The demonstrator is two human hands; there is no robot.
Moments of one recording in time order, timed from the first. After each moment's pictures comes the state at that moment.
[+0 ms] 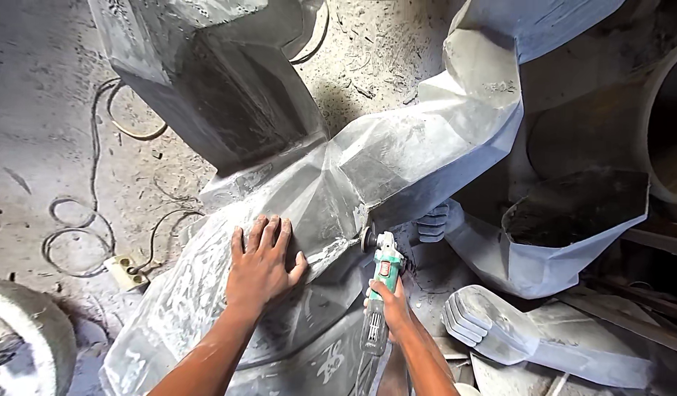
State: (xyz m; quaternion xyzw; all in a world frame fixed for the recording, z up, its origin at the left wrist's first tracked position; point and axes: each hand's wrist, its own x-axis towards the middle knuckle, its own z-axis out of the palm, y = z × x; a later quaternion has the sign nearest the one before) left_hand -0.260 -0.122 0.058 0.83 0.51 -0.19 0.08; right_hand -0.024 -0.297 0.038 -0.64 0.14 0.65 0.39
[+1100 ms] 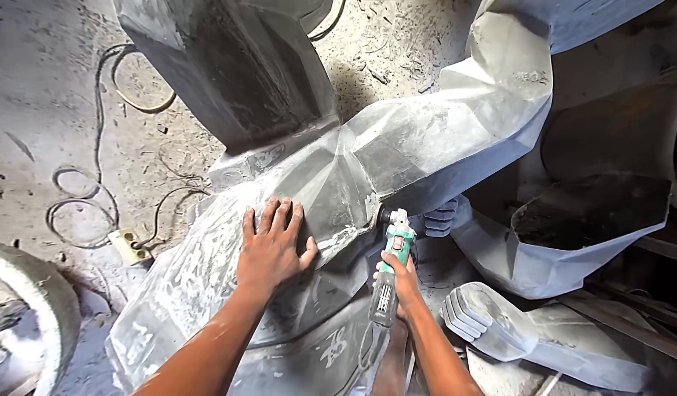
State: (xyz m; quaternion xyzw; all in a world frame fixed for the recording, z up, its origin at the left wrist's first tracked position) left_hand -0.257 -0.120 0.063 0.83 0.52 -0.21 0.10; right_hand -0.014 -0.268 0.033 -0.64 0.15 0.64 0.39
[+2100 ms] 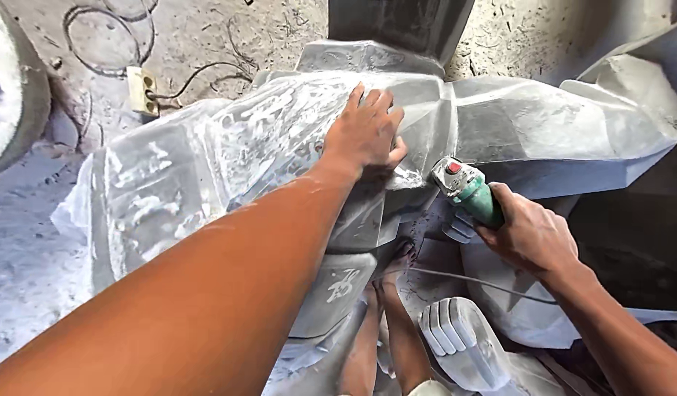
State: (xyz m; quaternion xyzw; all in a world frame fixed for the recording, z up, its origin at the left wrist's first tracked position) left_hand -0.260 -0.118 0.065 0.80 0.56 -0.02 0.18; right_hand 0.052 -0.190 0.125 -0.59 -0.76 0.17 -0.22
